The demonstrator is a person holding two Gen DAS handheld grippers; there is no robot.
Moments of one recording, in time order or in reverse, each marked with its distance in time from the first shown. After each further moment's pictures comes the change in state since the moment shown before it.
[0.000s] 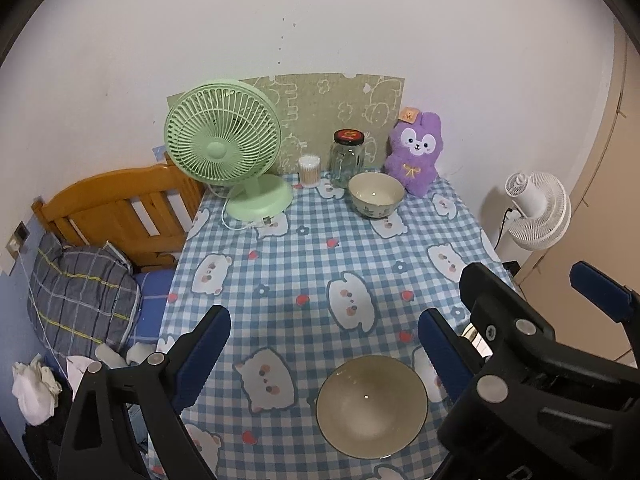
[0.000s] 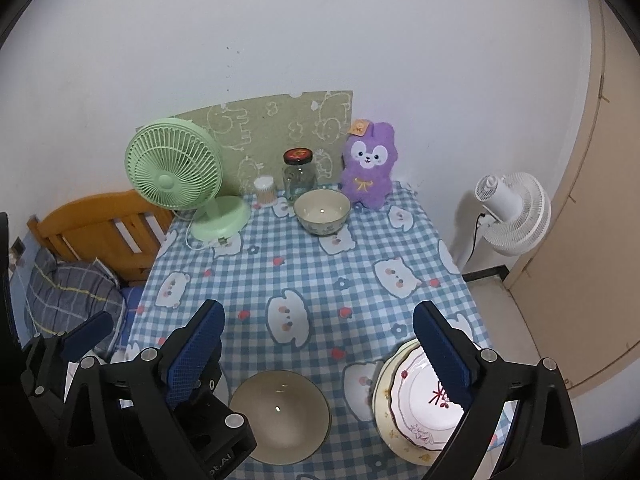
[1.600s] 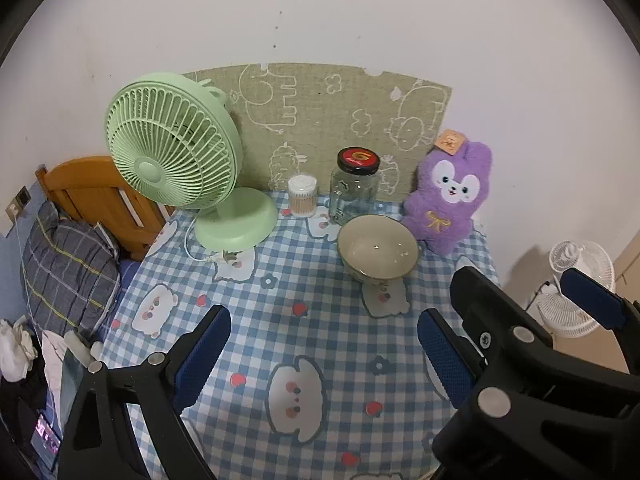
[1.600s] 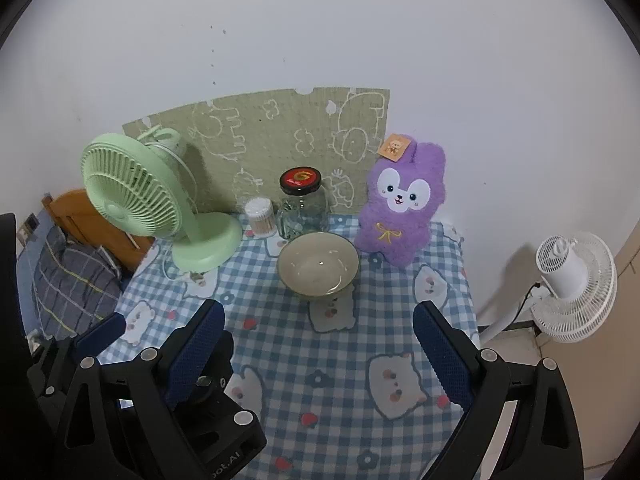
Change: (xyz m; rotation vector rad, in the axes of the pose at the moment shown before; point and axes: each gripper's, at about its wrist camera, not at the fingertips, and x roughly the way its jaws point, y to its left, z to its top) left arm 0.148 -0.067 0.112 -0.198 0.023 0.117; right arm 0.179 -0.065 0.127 -0.158 0.037 0.166
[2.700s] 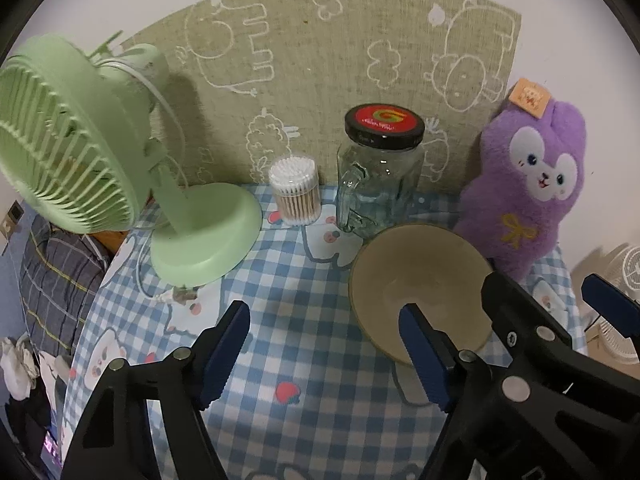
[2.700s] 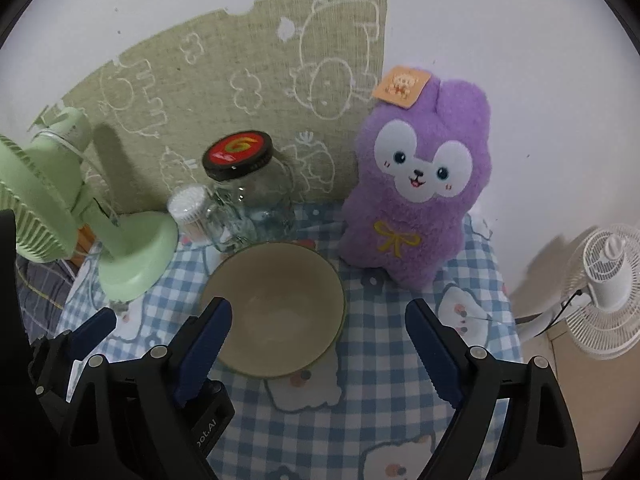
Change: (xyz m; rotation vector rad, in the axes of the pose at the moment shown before) left arm 0.181 -0.028 0.037 0.038 0.062 0.103; right arm 0.186 -0.041 0.024 0.045 0.082 -0.039
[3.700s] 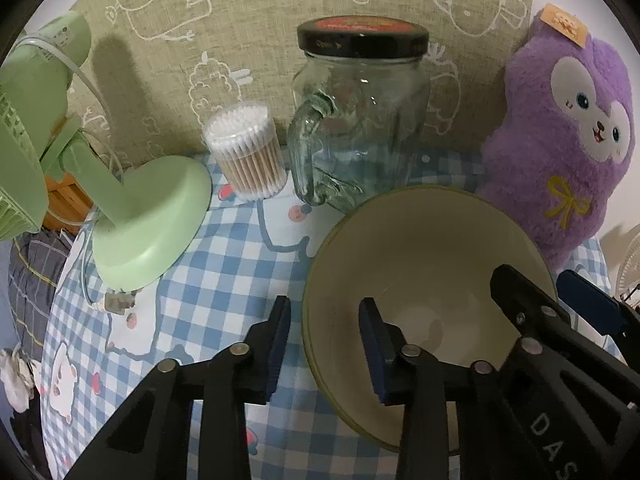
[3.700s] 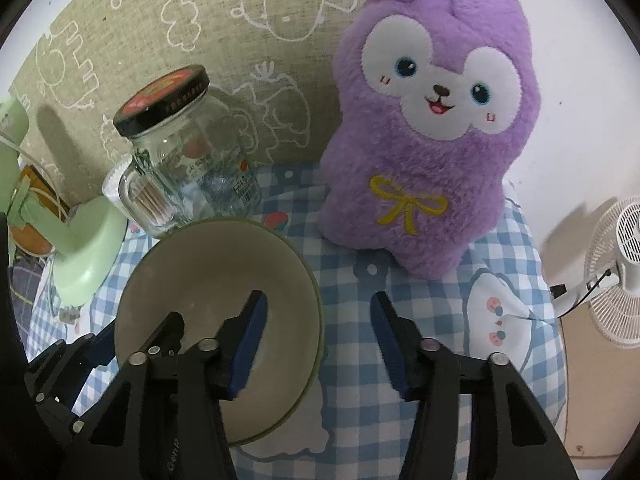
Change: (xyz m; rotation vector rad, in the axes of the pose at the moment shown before) left arm 0.085 -0.026 0.007 0.049 0.112 -0.013; right arm 0.092 -0.016 0.000 0.050 0.120 -0.006
